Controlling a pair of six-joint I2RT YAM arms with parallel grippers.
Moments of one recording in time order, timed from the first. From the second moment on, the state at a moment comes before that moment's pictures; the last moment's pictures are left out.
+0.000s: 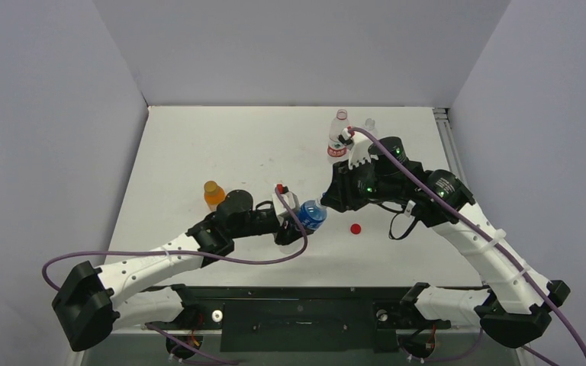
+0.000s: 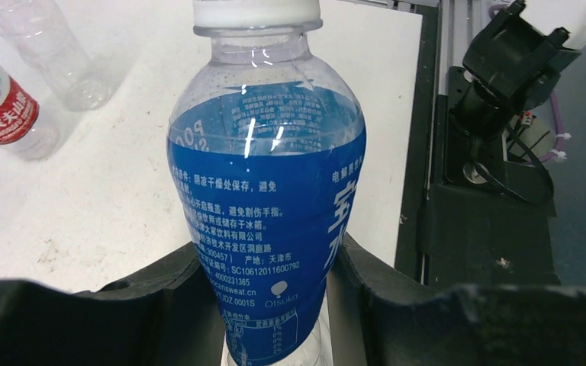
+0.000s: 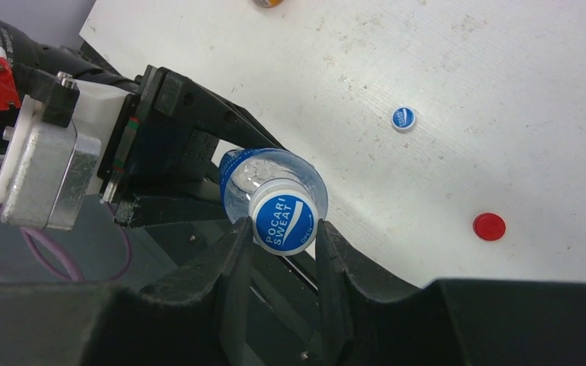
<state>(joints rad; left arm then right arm) -0.89 1.10 0.66 0.26 0.45 0.03 0.75 1.15 1.48 -0.97 -0.21 0.32</state>
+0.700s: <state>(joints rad) -1.06 1.25 0.65 0.42 -0.27 0.22 0.74 1.21 1.38 -0.82 0.05 0.71</state>
